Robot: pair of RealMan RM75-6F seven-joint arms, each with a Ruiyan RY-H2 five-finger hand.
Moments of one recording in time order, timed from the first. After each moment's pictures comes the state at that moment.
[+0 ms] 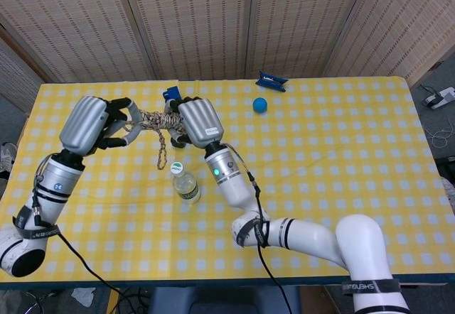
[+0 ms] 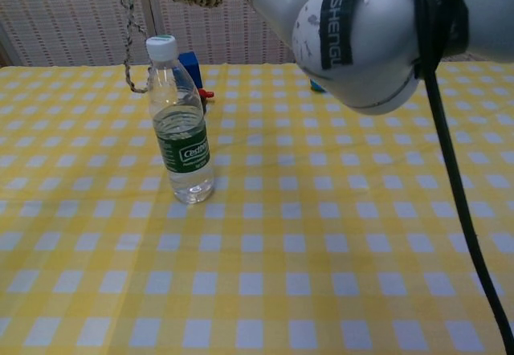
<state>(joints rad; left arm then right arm) -0.72 -0.98 -0.45 -1.82 1.26 1.07 -0.19 1.29 -1.86 0.56 -1.15 -0.93 1.03 -0.31</state>
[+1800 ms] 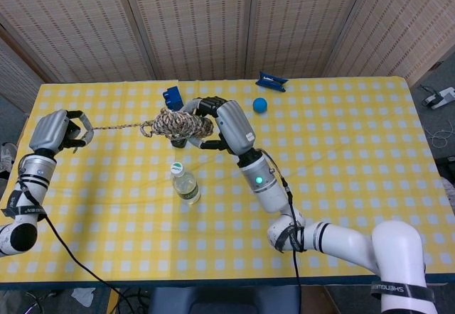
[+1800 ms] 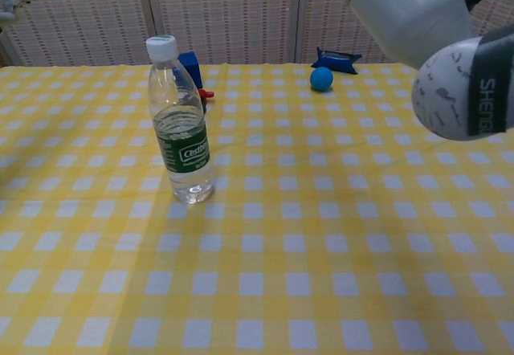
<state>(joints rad) -0.74 -1.07 -0.29 -1.48 0.80 0.83 -0.05 1.07 -1.76 0.48 -1.23 -1.35 1.26 0.35</state>
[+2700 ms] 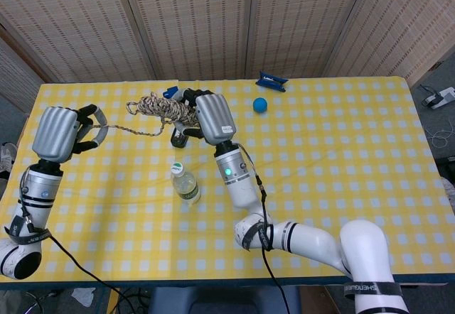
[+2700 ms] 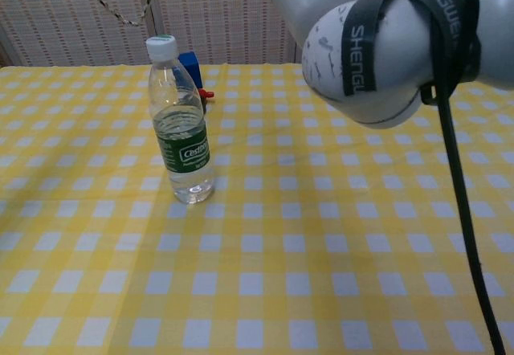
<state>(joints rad) -0.65 -1.08 -0.31 -1.63 1.31 1.27 -0.05 1.23 -1.91 0.63 -1.13 -1.04 1.15 -0.11</state>
